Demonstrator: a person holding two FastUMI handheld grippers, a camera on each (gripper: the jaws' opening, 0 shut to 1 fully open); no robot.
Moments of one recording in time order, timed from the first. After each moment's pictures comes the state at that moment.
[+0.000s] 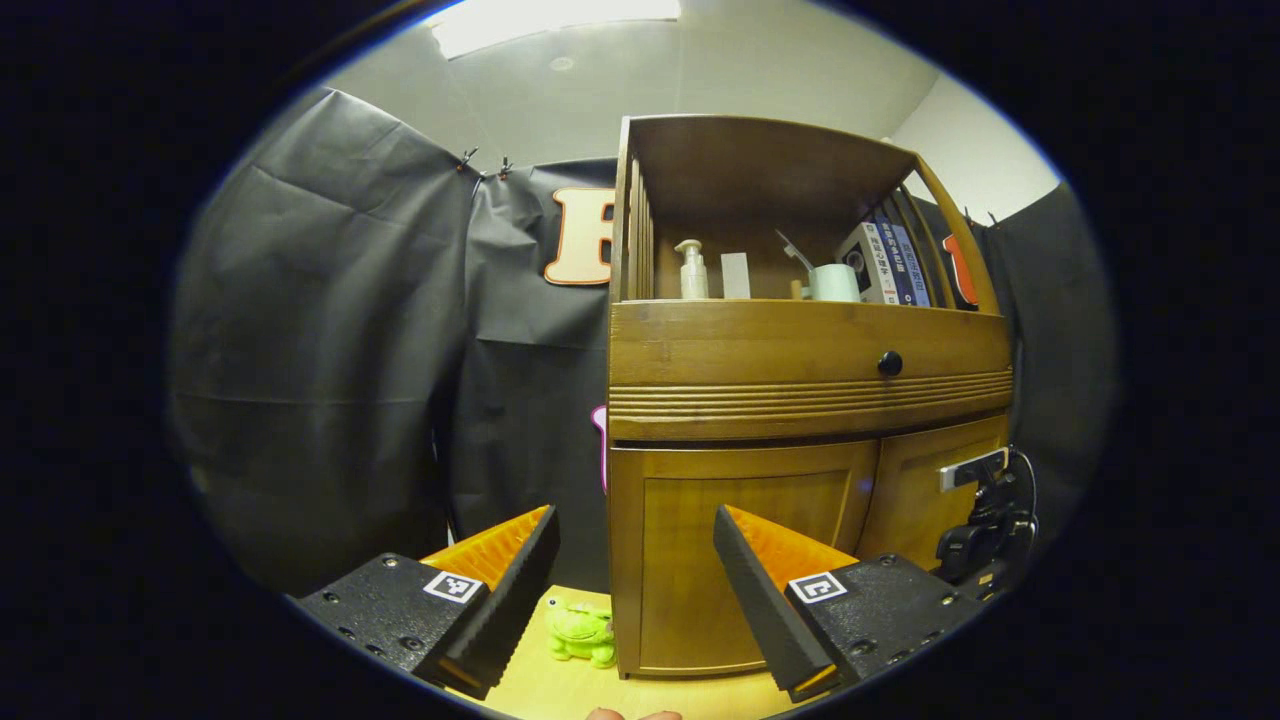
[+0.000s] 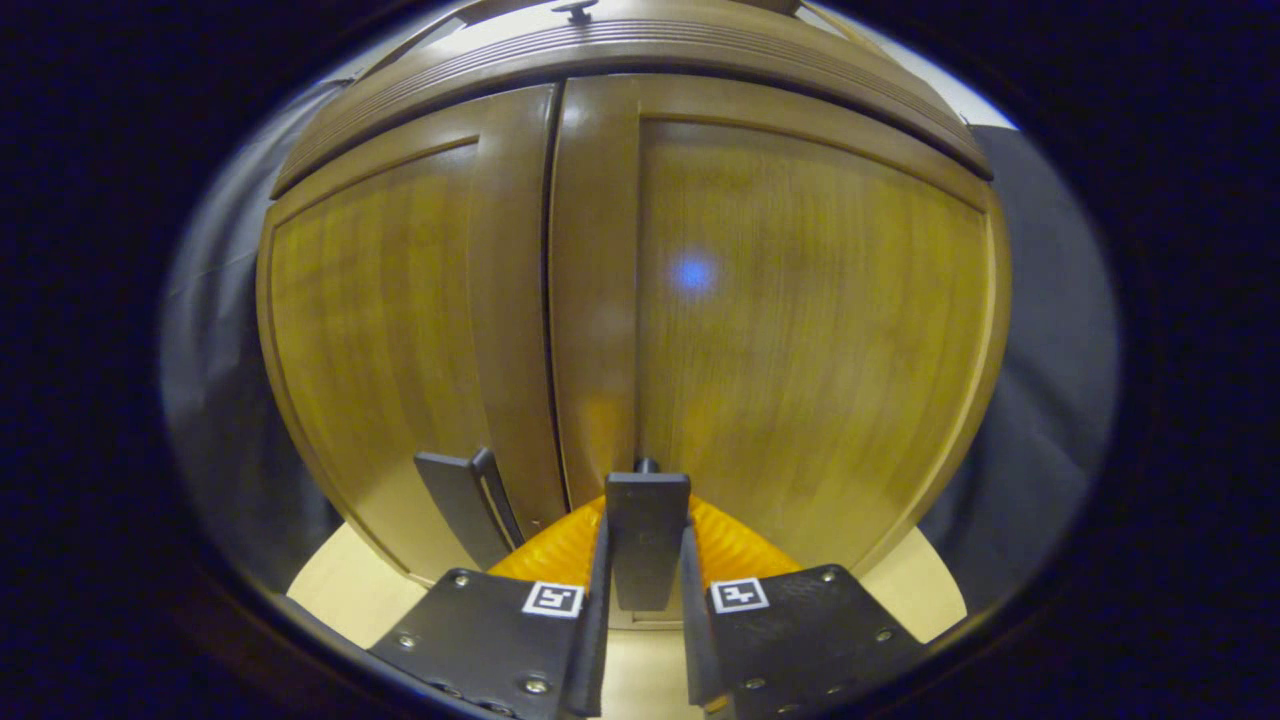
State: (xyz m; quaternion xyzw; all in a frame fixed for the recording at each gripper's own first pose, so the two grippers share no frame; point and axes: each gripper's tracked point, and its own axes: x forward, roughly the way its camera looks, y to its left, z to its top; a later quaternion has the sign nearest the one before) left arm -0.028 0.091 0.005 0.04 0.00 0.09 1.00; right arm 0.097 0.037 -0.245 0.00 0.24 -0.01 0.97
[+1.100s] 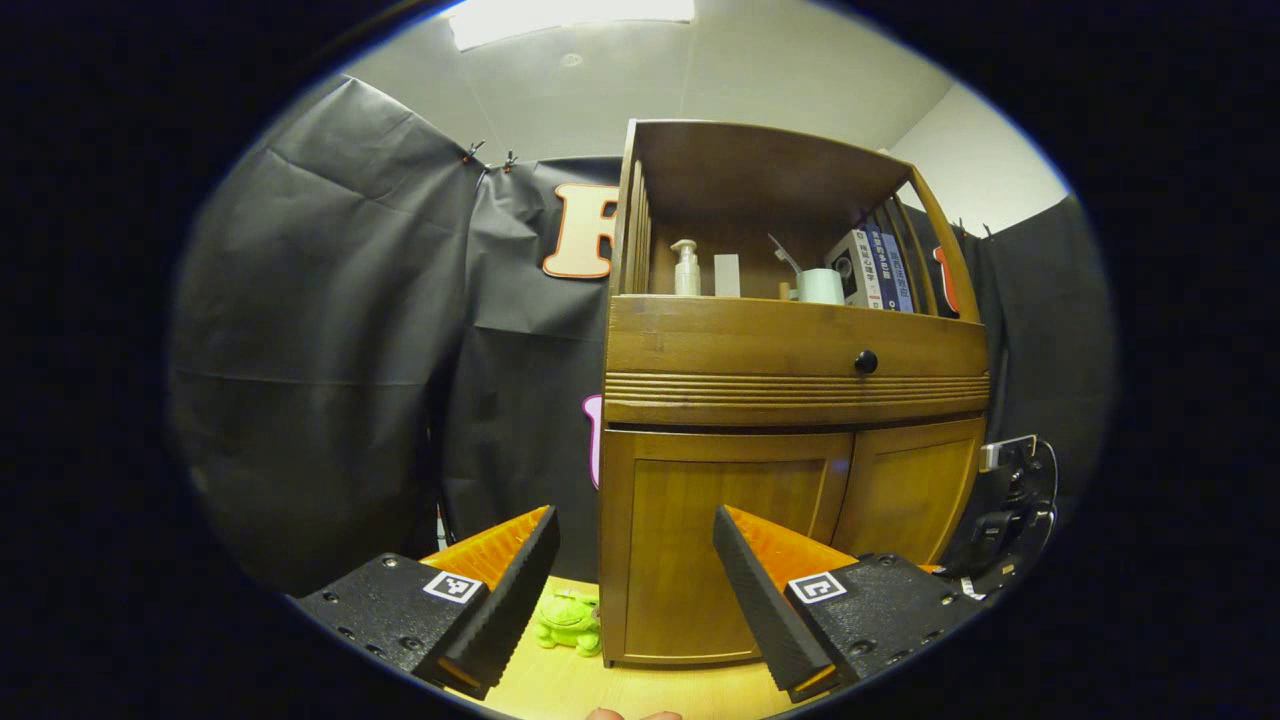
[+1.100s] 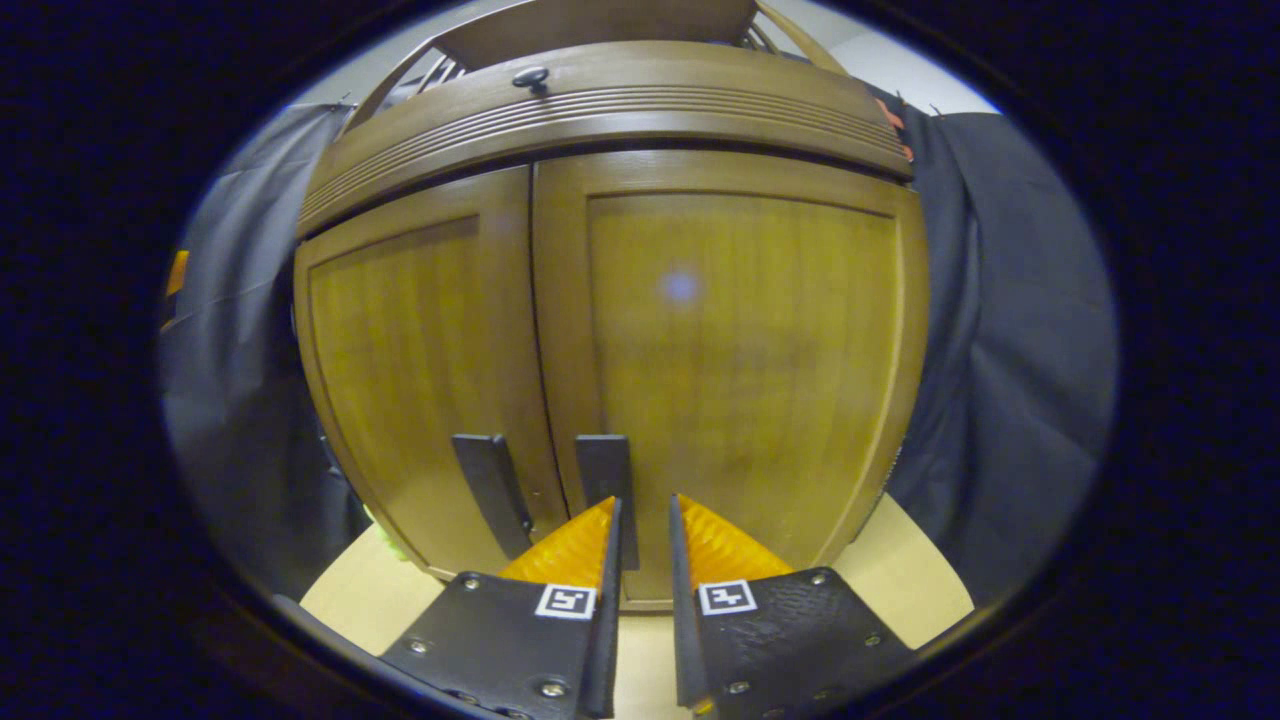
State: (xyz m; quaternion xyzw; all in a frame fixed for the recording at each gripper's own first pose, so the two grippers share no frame) left arm -0.059 0.093 -0.005 0.03 0.00 0.08 1.00; right arm 0.091 0.001 -0.233 0.03 0.22 0.01 0.97
